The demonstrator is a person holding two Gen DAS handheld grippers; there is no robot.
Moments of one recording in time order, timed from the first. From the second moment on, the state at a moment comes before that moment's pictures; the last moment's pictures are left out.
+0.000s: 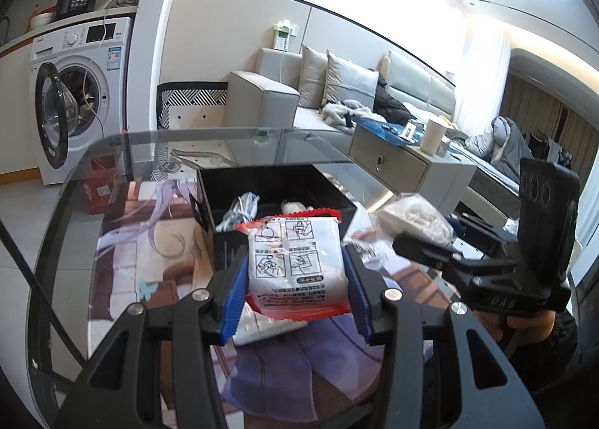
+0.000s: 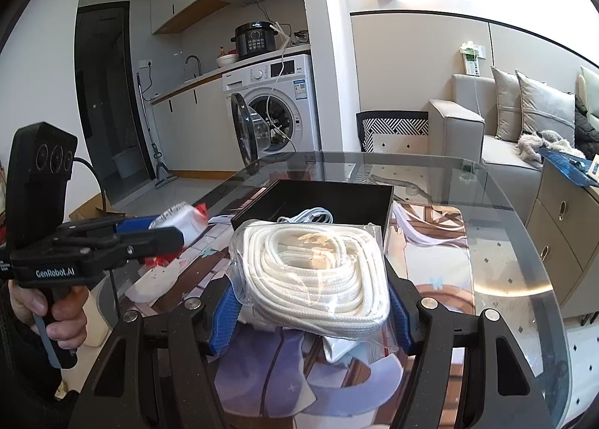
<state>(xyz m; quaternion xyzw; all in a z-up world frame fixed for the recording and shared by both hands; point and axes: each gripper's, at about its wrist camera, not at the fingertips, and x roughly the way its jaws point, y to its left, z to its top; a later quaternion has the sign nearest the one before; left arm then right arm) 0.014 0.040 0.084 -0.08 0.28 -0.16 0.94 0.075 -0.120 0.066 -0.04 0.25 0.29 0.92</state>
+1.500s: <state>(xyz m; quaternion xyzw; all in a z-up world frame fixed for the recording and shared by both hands) 0.149 0.050 0.054 -0.12 0.32 -0.10 0.93 0.211 -0.050 0.043 -0.13 0.29 0.28 0.91</state>
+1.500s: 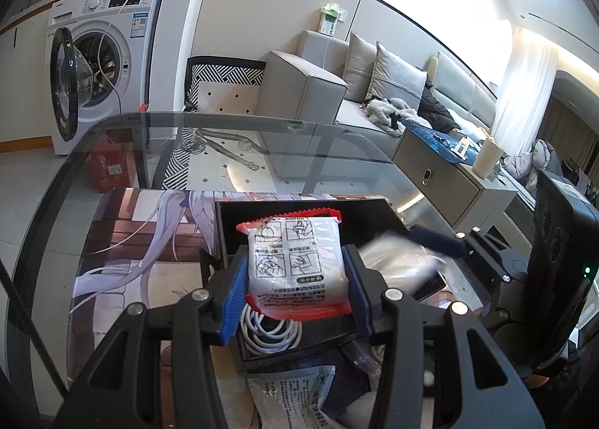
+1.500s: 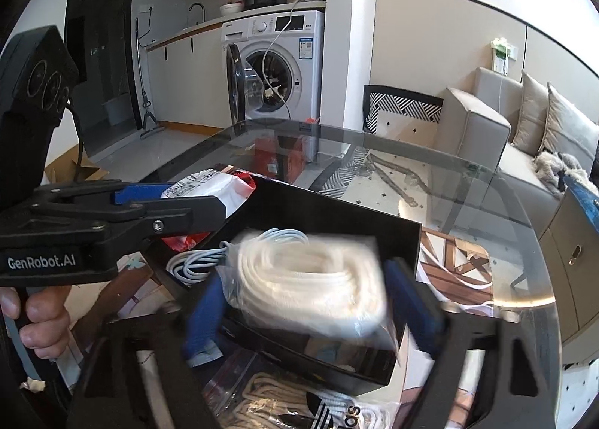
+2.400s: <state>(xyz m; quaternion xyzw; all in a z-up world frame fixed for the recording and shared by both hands) 0.133 0.042 0.060 -0.09 0.31 -0.09 0.94 0.167 -0.124 0.049 -0.07 0.28 0.23 0.93</state>
